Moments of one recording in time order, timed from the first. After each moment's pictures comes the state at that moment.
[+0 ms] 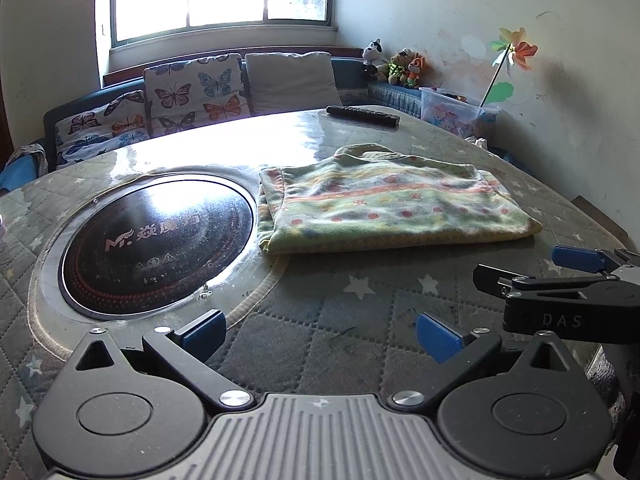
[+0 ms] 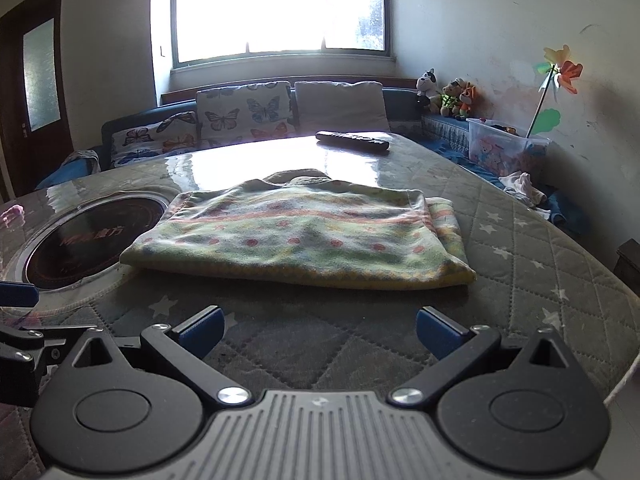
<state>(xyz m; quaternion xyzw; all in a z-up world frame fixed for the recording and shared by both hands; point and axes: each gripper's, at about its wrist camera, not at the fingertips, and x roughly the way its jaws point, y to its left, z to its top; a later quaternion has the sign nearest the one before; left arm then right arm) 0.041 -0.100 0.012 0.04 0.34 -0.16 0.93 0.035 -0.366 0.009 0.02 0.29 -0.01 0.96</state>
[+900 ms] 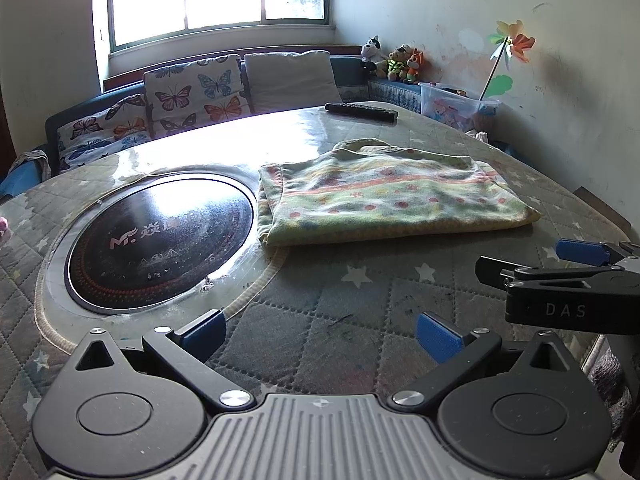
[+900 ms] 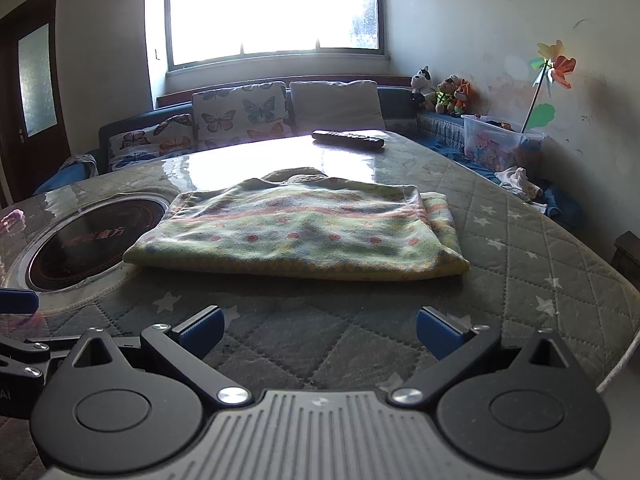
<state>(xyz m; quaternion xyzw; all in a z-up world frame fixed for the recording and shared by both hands) 0.033 -0.103 0.011 0.06 0.34 -0.16 0.93 0.027 -0.365 0.010 0.03 0.29 -0.02 0.96</state>
